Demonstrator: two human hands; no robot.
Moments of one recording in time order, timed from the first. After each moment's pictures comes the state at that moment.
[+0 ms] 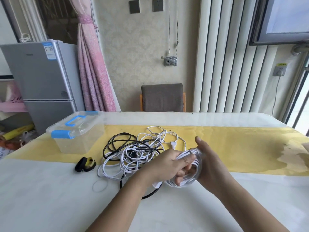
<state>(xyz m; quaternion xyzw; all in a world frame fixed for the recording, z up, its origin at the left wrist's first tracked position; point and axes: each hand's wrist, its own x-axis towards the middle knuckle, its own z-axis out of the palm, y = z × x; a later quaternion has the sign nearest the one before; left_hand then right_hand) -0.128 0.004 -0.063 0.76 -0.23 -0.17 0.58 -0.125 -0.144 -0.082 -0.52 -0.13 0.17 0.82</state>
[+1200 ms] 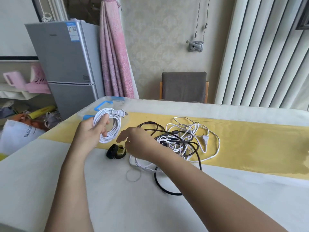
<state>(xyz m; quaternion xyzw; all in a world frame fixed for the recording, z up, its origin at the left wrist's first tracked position) -0.118 0.257 -0.054 0.81 0.11 0.28 0.50 -0.086 0.102 -0.053 -0.88 -0.37 0.03 0.29</state>
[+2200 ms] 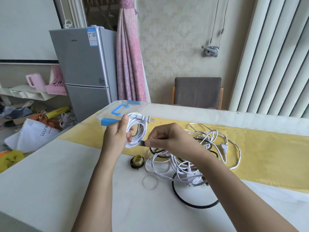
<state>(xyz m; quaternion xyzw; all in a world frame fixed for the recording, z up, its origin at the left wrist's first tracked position) -0.104 0.244 -0.064 0.77 0.08 0.31 0.54 -0.089 0.059 -0.031 -0.77 -0.37 0.11 0.51</state>
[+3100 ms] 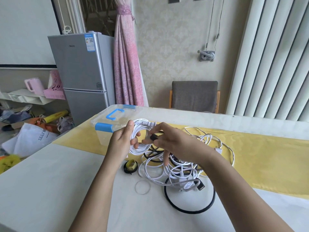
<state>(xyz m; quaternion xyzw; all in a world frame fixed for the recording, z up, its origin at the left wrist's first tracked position) -0.105 0.207 -0.057 0.72 0.02 0.26 0.65 -0.085 0.026 -0.017 -0.80 -0.39 0.13 0.44</state>
